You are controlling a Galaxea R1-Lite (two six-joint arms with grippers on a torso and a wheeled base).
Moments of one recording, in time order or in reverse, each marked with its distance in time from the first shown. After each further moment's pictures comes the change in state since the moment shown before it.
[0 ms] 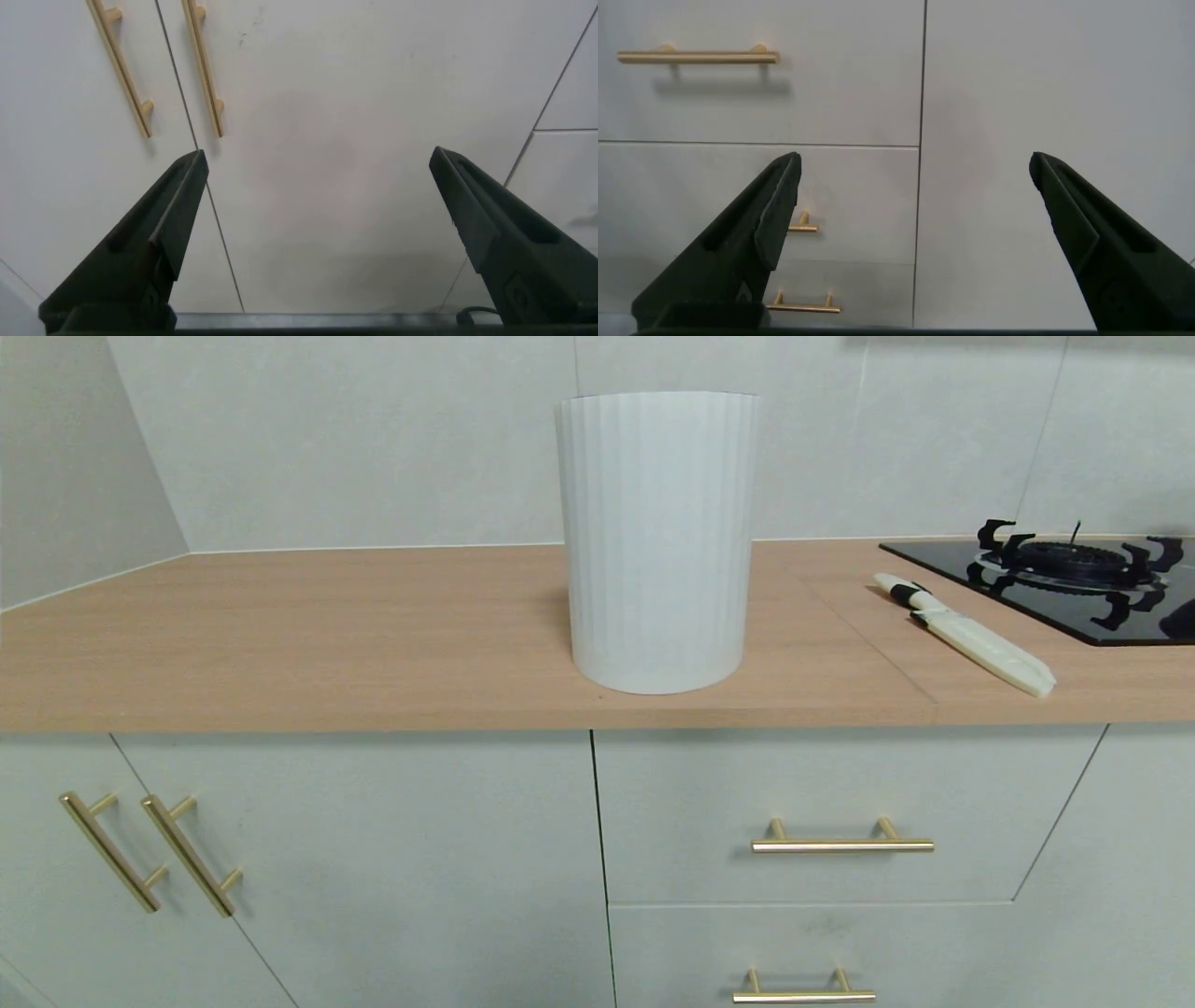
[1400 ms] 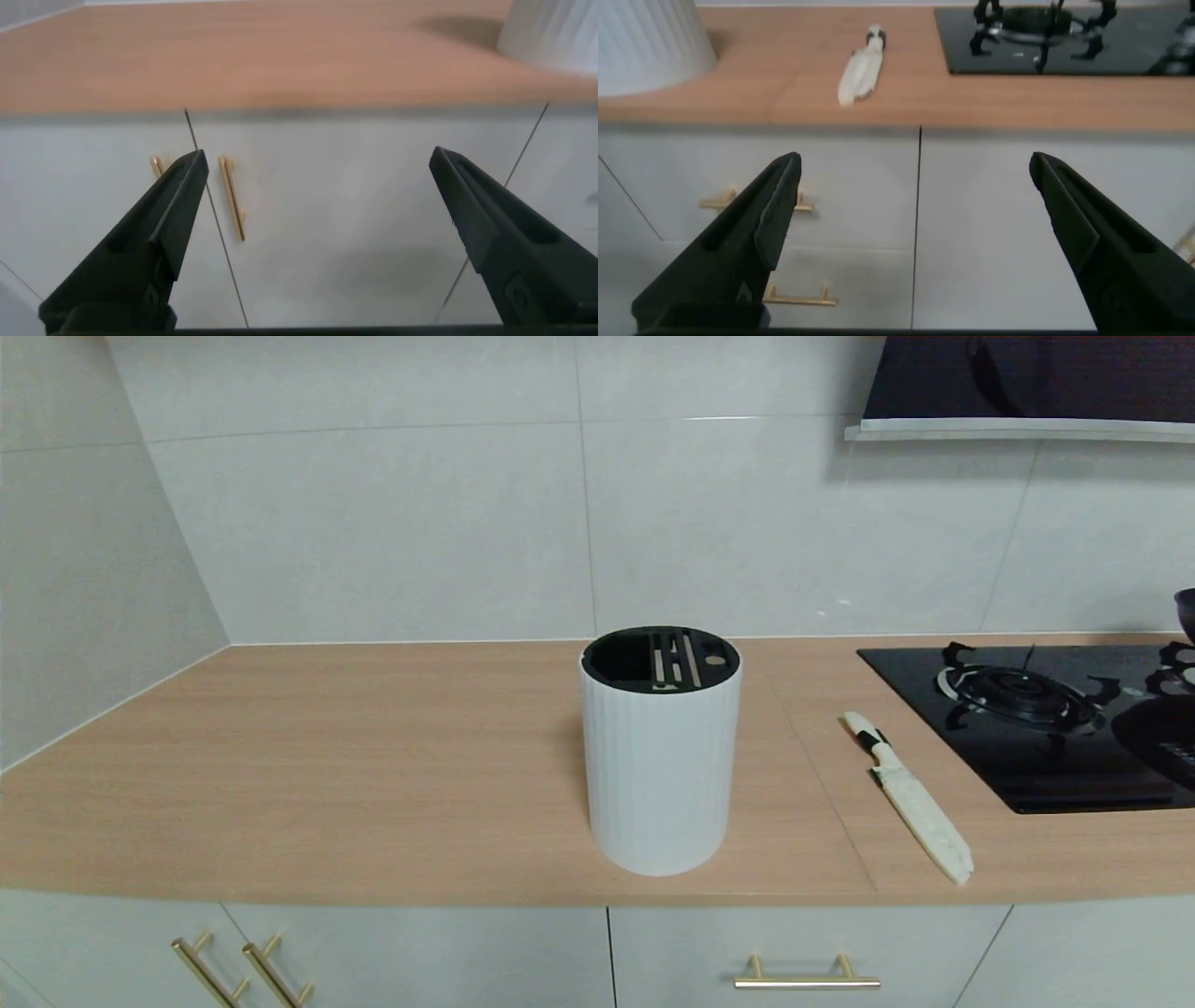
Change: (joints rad) left arm 0.000 0.000 0.000 0.000 0.000 0.000; right arm 0.000 0.000 0.000 0.000 0.000 -0.002
